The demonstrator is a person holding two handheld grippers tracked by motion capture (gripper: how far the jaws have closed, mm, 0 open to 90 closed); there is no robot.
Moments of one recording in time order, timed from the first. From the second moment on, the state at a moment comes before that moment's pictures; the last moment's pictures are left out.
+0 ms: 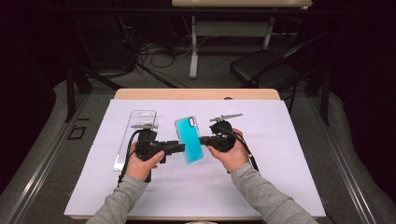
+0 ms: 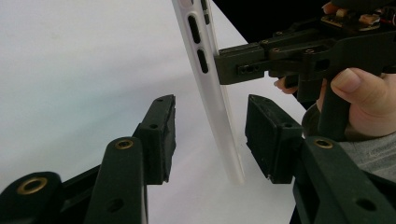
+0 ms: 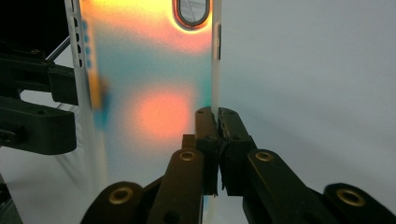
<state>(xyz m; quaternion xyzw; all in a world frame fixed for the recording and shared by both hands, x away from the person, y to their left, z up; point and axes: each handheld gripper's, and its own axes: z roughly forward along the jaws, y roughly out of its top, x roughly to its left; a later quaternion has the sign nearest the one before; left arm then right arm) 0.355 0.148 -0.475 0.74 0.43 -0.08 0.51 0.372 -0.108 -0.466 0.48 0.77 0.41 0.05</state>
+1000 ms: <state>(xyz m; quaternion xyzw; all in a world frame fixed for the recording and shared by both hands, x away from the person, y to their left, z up) 0.355 0.148 -0.479 0.74 0.45 -0.11 0.49 0.367 -0.099 -0.469 0.47 0.78 0.41 0.05</state>
